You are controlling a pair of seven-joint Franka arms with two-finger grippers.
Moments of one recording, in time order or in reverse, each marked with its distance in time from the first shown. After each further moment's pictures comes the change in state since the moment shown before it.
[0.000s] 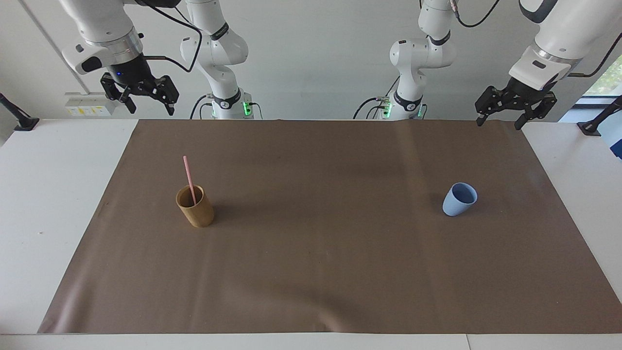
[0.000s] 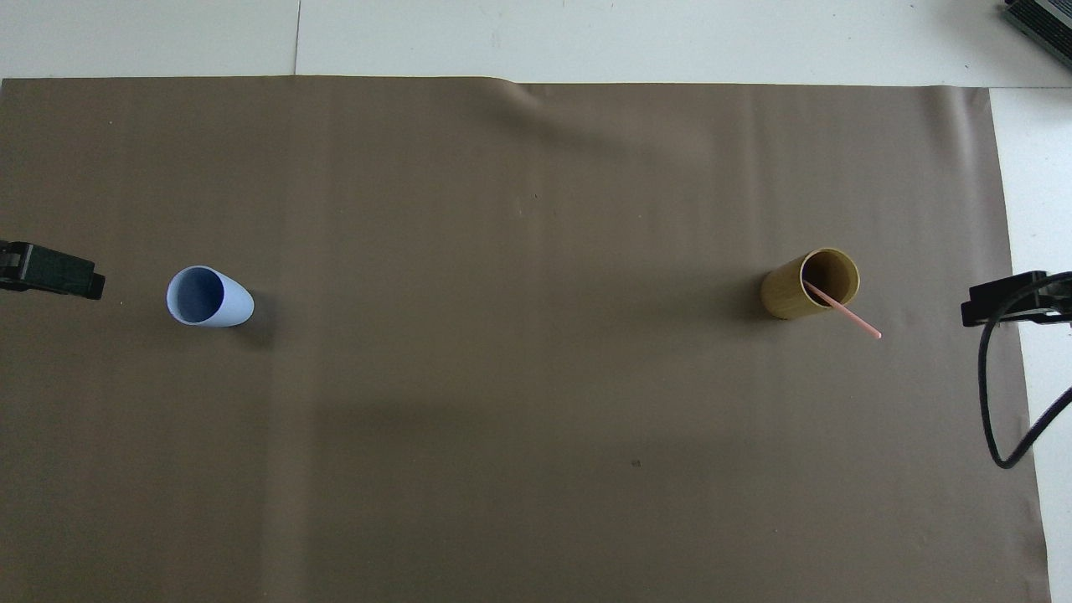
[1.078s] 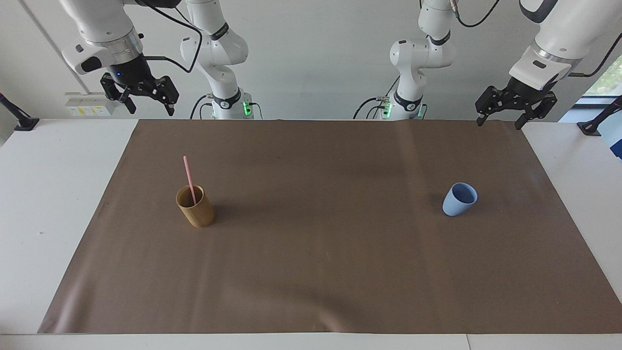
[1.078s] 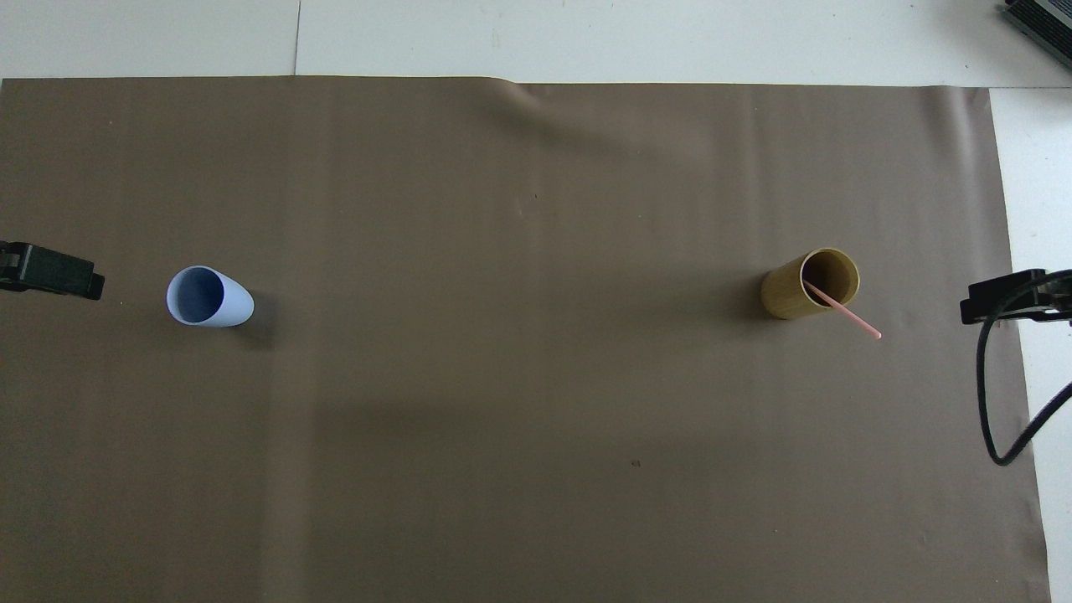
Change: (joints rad) left arm 0.000 0.000 0.000 0.000 0.000 0.000 0.000; right arm 0.001 0.000 0.002 -0.009 0.000 0.020 0.005
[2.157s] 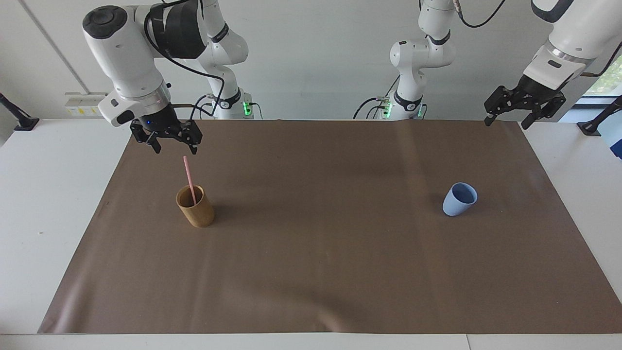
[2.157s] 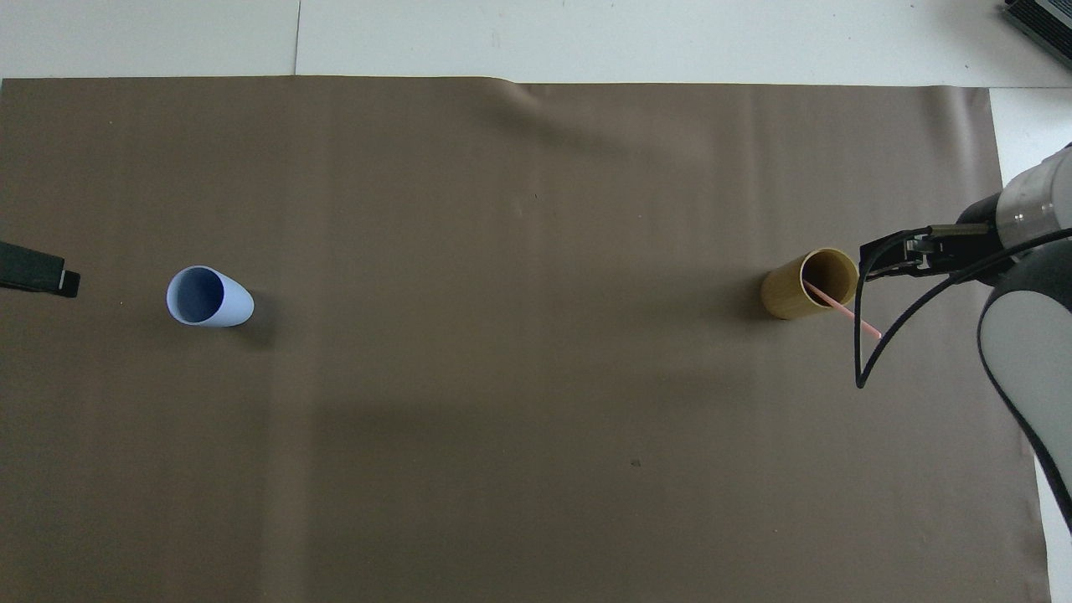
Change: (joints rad) left arm 0.056 0.000 -0.013 0.000 -0.031 0.000 0.004; right arm 0.049 0.111 0.004 -0.112 0.033 0.205 0.031
